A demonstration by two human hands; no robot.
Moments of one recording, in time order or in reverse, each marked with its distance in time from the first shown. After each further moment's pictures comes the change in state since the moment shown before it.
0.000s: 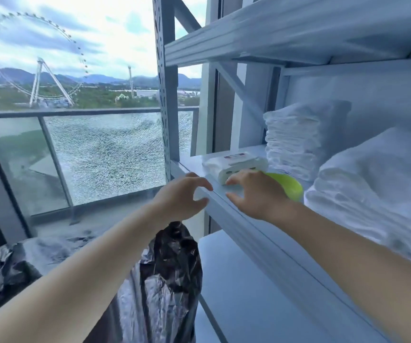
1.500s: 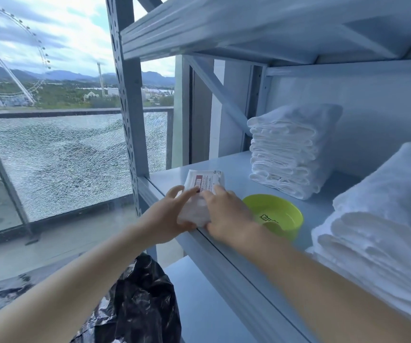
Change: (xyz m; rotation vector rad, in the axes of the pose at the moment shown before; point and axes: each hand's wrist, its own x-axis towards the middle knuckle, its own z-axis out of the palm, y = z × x) left_hand 0.108 -0.061 0.068 -0.062 -0.103 0.071; right_hand 0.089 0.027 0.060 -0.135 -0.087 0.062
